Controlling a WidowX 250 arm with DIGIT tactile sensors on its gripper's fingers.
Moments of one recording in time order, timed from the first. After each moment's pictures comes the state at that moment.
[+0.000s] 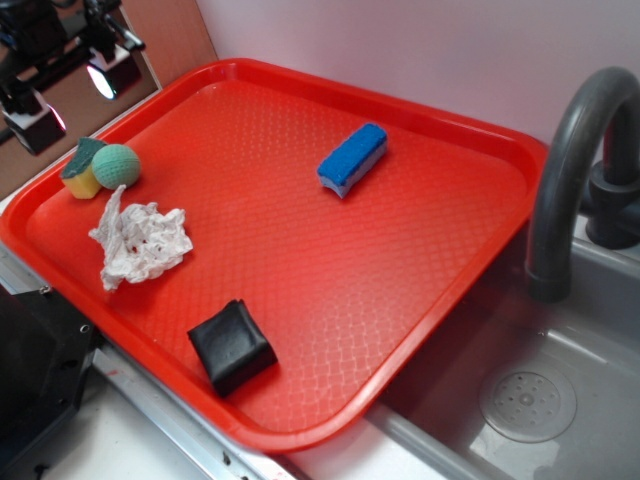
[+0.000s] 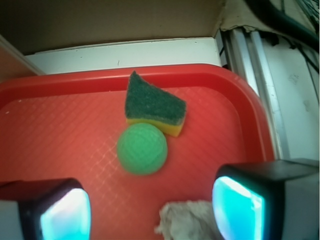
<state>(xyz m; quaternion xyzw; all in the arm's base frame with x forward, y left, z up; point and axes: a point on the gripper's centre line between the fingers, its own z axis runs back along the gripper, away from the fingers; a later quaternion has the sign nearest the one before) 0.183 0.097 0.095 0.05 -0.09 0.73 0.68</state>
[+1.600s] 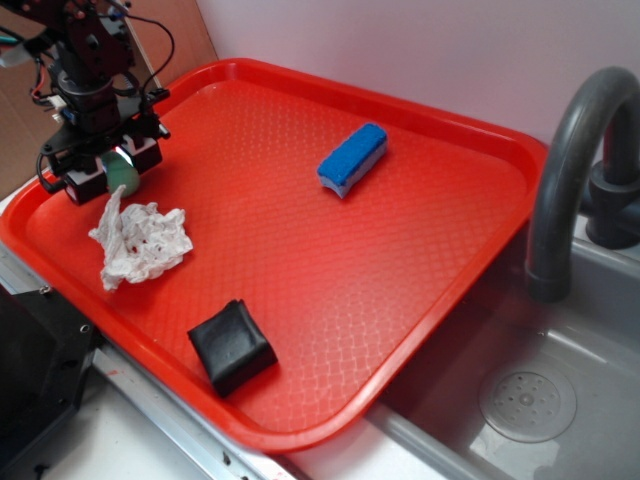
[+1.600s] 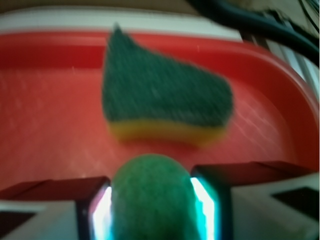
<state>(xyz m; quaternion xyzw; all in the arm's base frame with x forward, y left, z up) 0.184 0.106 0.033 0.13 -0.07 0.69 0.71</state>
